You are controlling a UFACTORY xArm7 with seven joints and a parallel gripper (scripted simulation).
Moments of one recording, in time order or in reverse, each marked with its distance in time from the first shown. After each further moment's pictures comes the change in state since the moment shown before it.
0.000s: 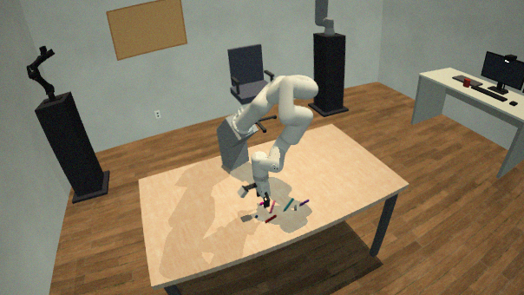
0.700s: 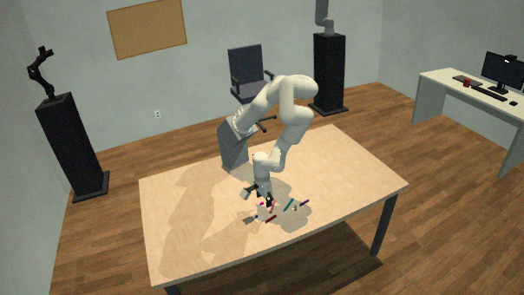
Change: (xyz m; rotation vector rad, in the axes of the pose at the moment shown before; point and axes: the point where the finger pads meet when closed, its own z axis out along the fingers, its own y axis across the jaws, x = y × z) arm -0.005 -0.003 0.001 -0.003 -0.001 -0.153
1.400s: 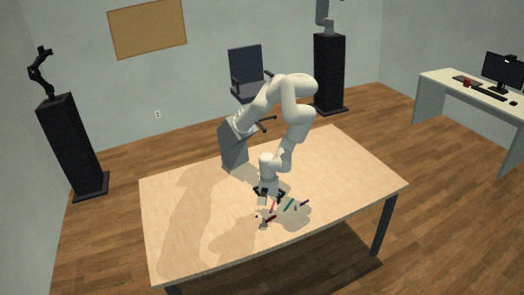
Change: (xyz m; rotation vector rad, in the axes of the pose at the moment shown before) arm -0.023 -0.016 0.003 -0.011 -0.009 -0.722
